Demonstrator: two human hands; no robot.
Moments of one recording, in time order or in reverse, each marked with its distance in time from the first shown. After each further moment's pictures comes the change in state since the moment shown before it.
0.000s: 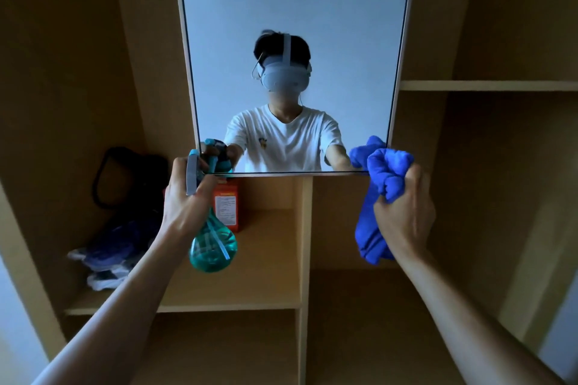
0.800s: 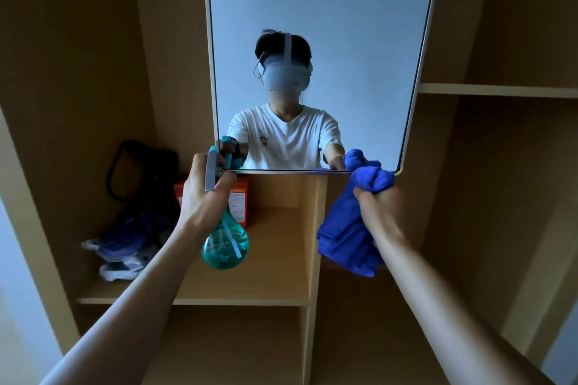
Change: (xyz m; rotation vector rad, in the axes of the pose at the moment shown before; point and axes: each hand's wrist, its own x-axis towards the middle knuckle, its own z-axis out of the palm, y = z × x) left_hand -0.014 0.015 -0.009 -0.013 -0.029 0.061; right_hand -0.011 -0.051 0.013 0.424 -0.389 0.457
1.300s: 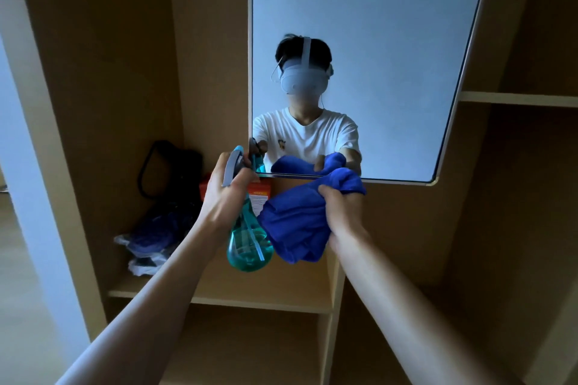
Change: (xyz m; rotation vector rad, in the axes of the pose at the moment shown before) left_hand 0.012 -0.001 -0.022 -0.215 -0.077 -0.063; right_hand -0.054 -0.049 0.091 0.575 -0.259 0.269
